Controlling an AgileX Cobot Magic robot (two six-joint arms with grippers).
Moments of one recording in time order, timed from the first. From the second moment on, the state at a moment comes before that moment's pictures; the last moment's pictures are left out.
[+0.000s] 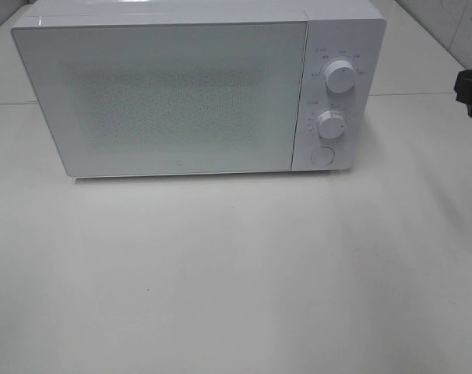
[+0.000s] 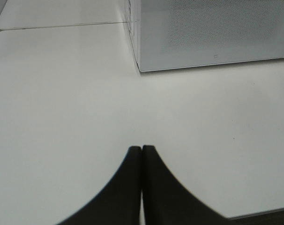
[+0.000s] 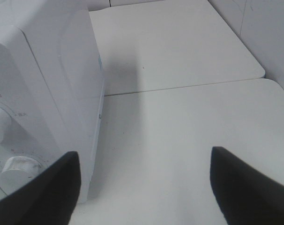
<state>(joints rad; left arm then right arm) -0.13 0.00 -0.50 -0.07 1.06 0.05 0.03 1.26 -0.47 0.01 -0.42 0.02</state>
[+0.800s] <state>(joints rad) -0.13 0.00 -0.50 -0.07 1.05 0.05 0.44 1.62 -0.54 0.25 -0.71 -0.11</state>
